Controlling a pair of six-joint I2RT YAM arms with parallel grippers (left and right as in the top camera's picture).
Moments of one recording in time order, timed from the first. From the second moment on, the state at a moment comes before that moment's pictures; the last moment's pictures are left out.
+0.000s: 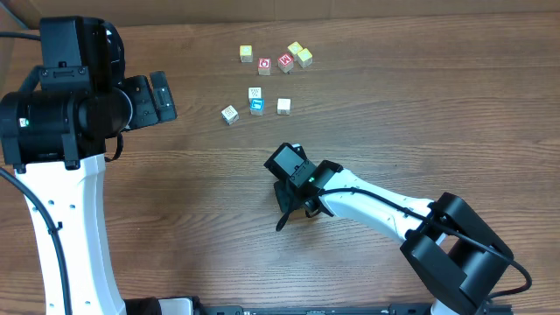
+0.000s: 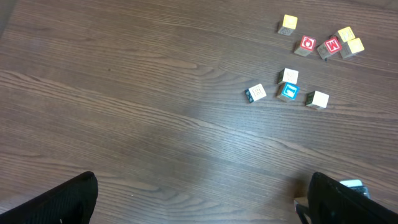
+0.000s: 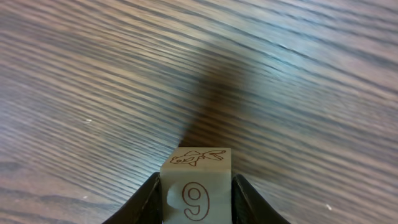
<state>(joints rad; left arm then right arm) 0.05 1.52 2.04 -1.50 -0.10 -0.21 0.85 1.87 1.16 -0.54 0.04 0.54</state>
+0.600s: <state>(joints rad) 0.05 1.52 2.04 -1.50 -0.10 -0.21 0.85 1.87 1.20 -0.62 0.10 0.71</state>
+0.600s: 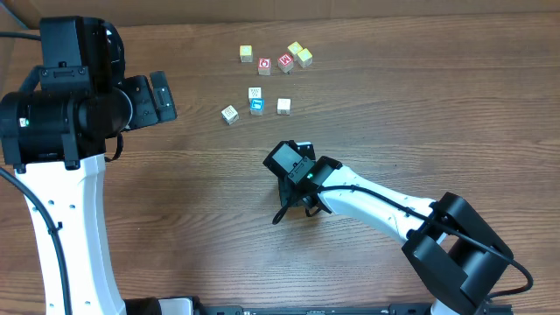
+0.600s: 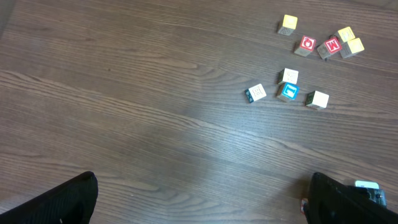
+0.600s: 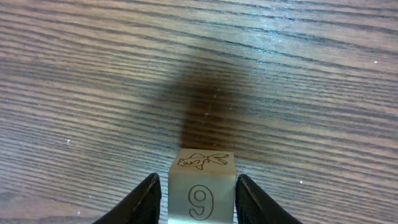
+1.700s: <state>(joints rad) 0.05 1.52 2.04 -1.50 -0.10 -0.21 0.85 1.87 1.20 -0.62 0.14 0.75</state>
